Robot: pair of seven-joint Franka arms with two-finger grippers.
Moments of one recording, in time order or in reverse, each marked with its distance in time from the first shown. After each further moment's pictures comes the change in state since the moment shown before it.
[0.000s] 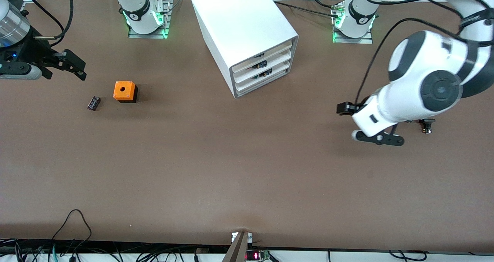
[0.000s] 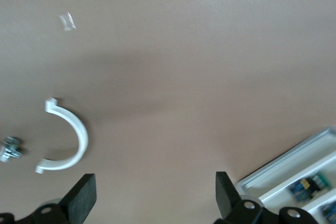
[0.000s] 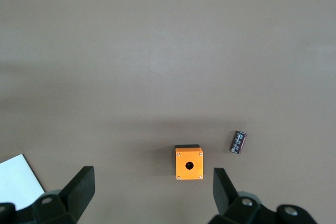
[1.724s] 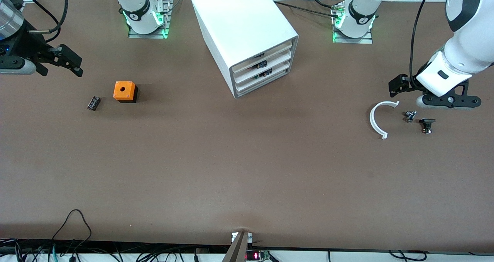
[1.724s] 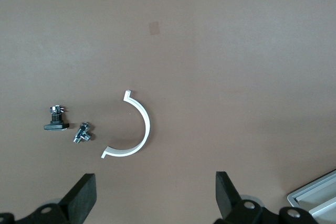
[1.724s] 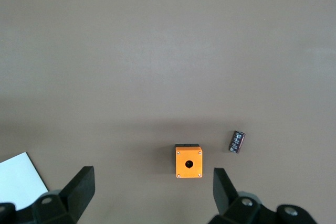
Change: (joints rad) left arm -0.107 -0.377 0.294 -0.377 0.000 0.183 0.047; right arm 0.000 0.001 0.003 0.026 0.000 -0.022 -0.003
